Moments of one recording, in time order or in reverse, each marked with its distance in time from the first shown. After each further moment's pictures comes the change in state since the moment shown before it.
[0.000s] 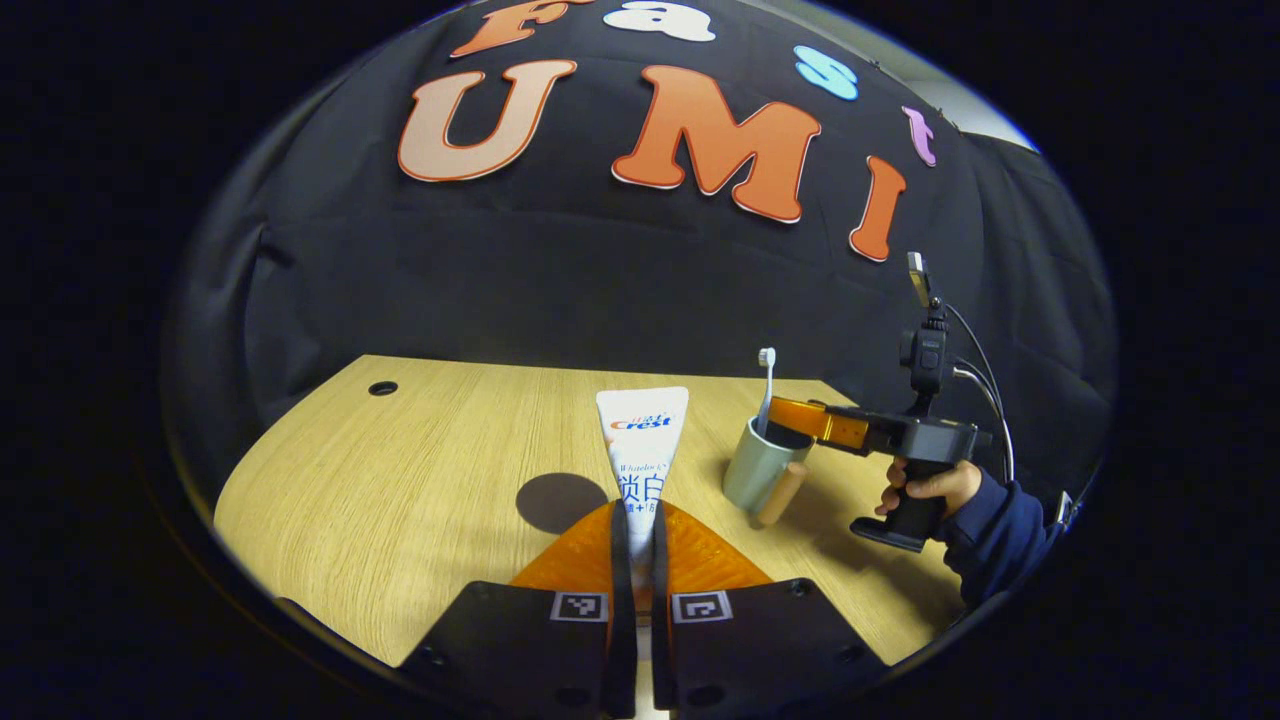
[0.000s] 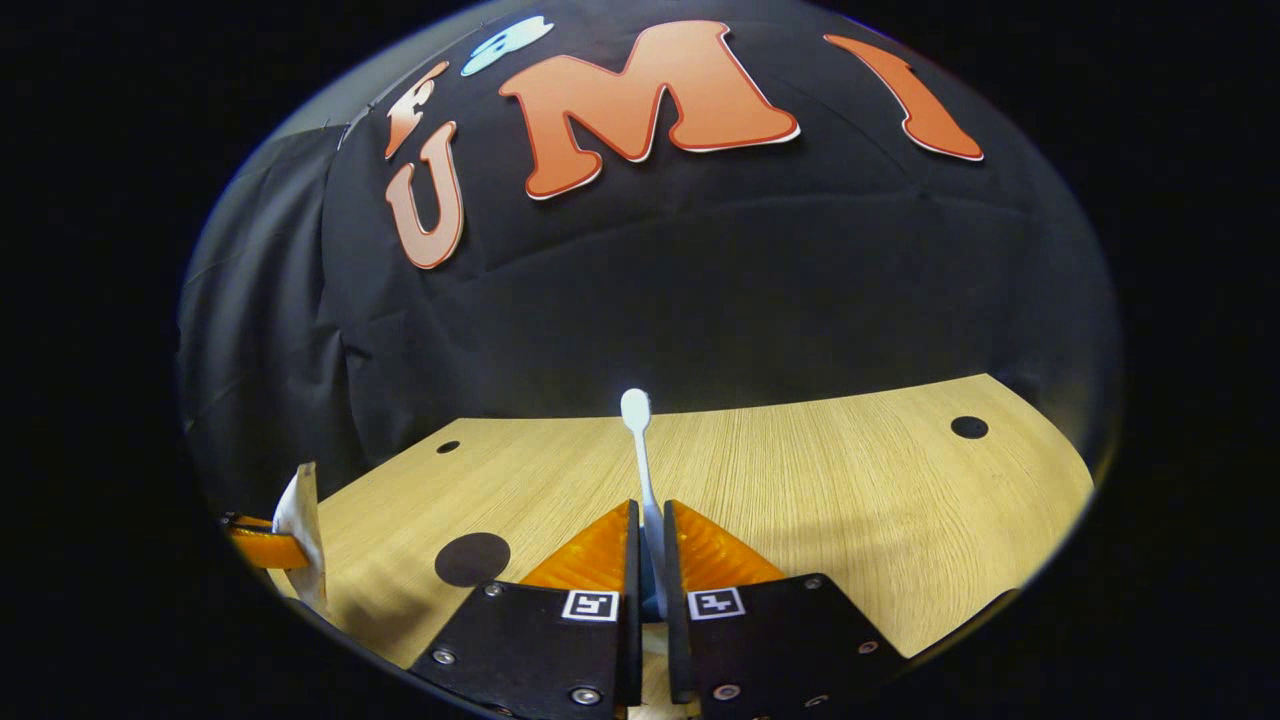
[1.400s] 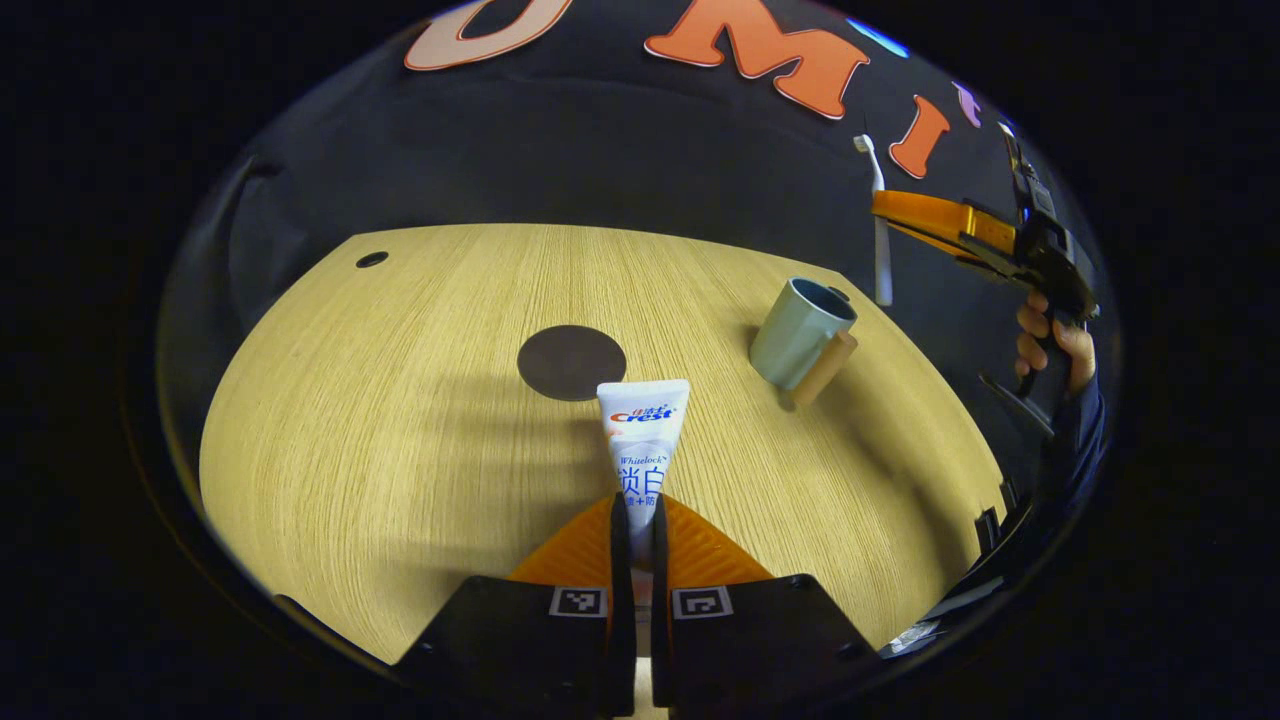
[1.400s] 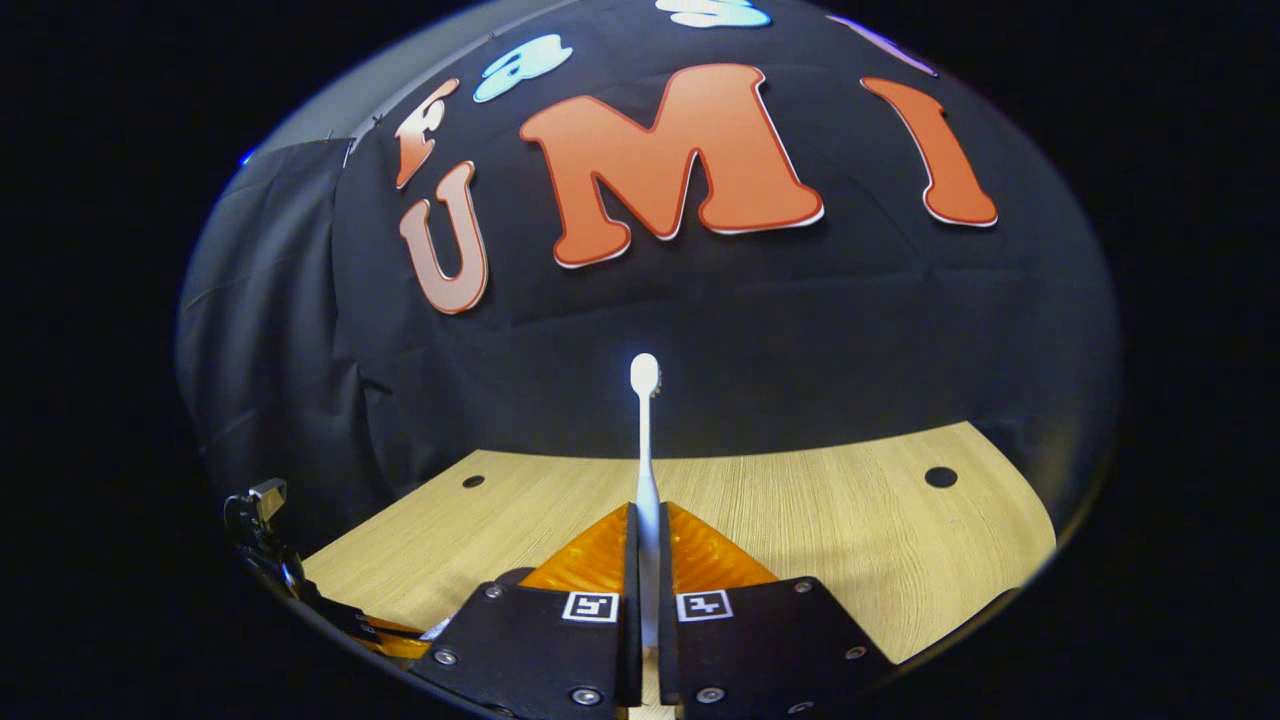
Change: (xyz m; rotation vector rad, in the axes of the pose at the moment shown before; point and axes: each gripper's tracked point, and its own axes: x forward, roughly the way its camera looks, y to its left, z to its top) left arm -0.004 0.040 -0.131 -0.067 0.439 -0.001; right arm -0.039 0.027 0.086 -0.025 -0.077 -0.019
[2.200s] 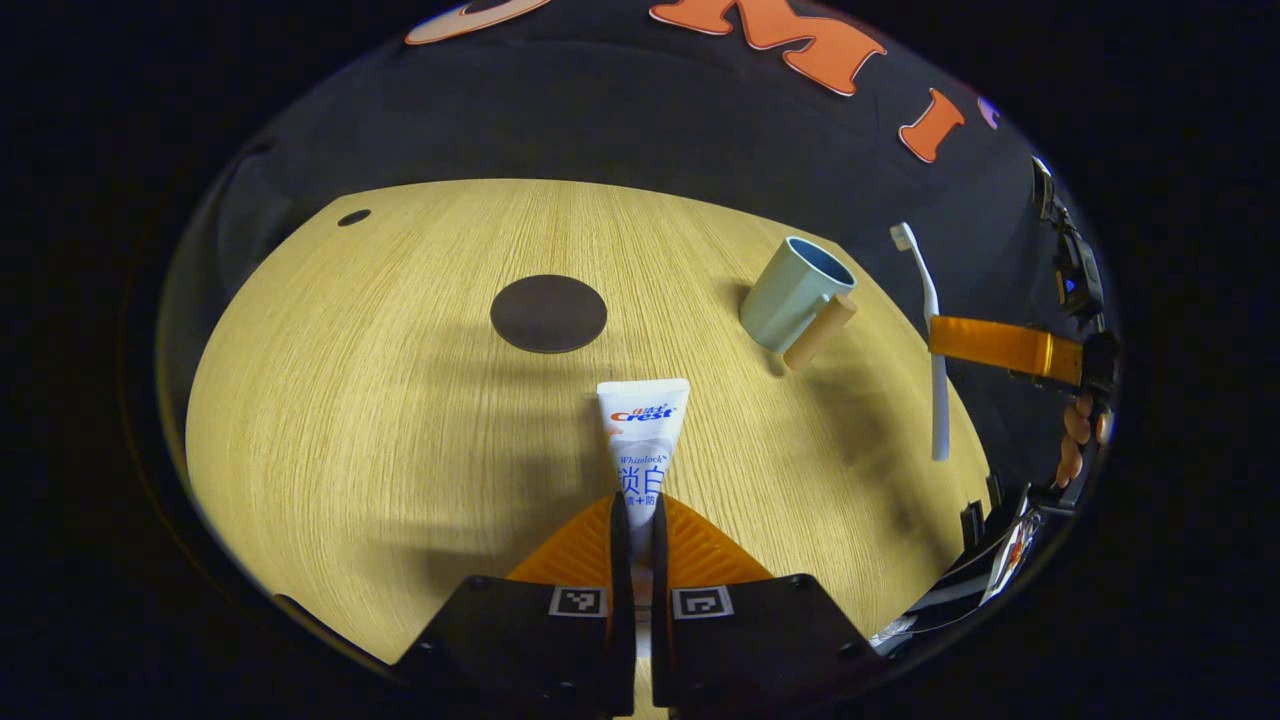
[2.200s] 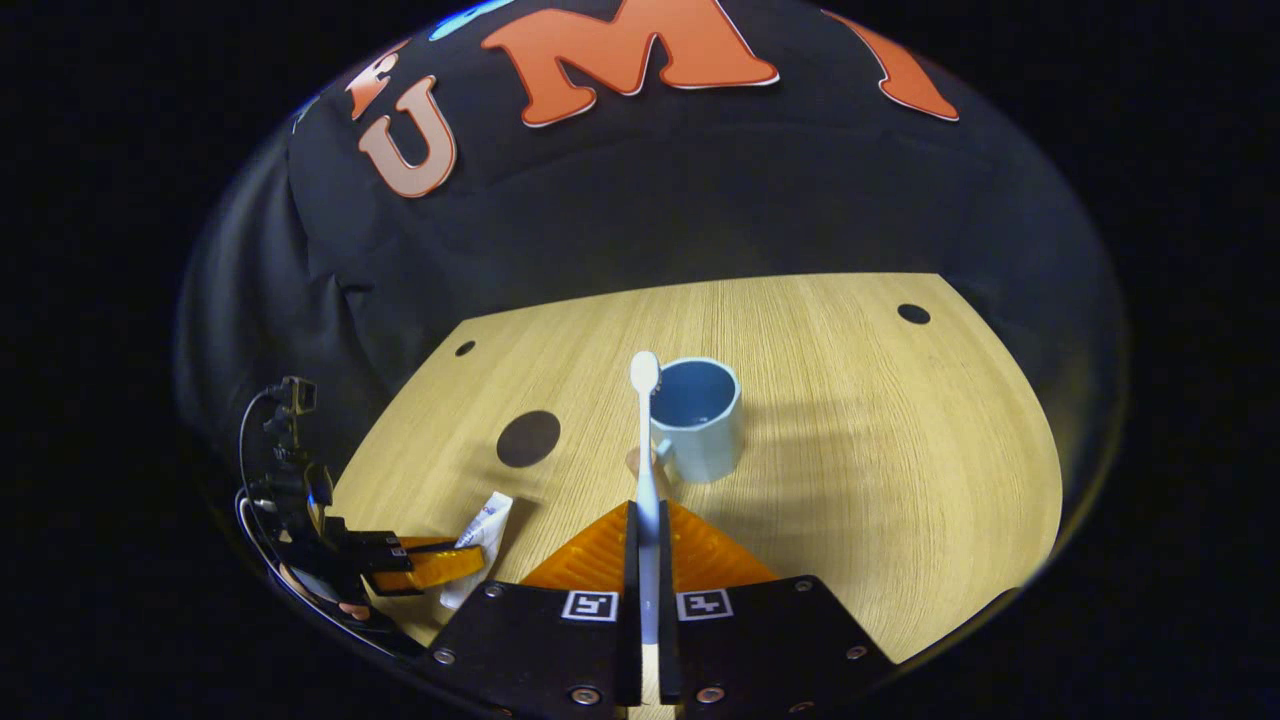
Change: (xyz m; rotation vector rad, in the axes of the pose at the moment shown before) left arm 0.019 -0.004 -0.022 -0.032 0.139 -0.042; right arm -0.088 0.011 -0.108 0.081 0.475 -0.059
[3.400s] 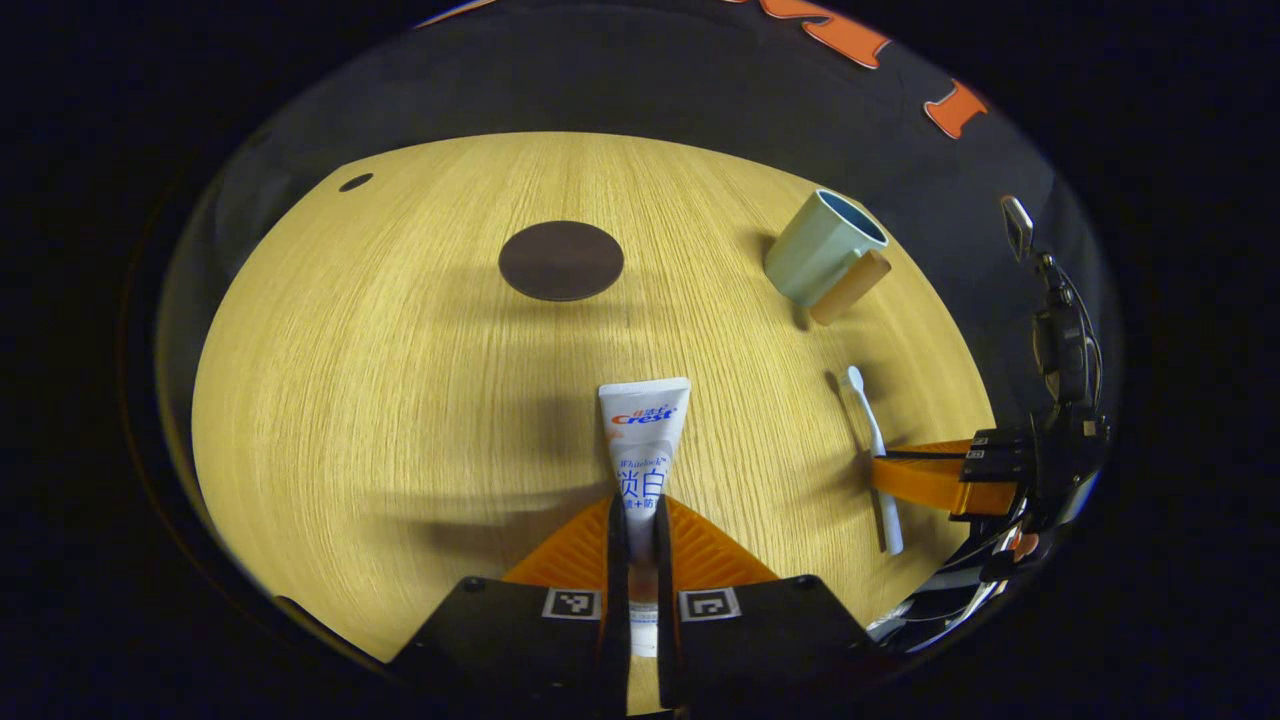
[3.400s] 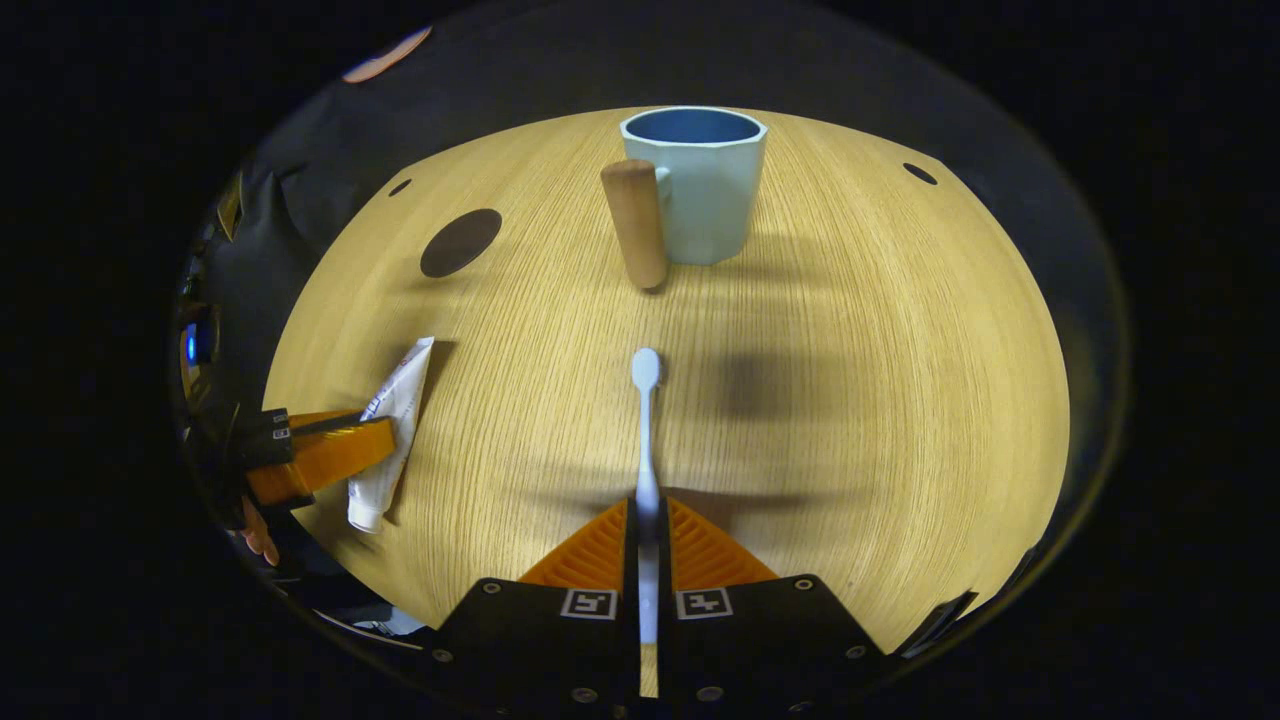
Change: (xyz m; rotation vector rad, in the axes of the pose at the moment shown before) left arm 0.003 -0.002 -0.013 0.012 0.213 0.033; right arm 0.008 0.009 -0.164 -0.021 0.512 -0.155
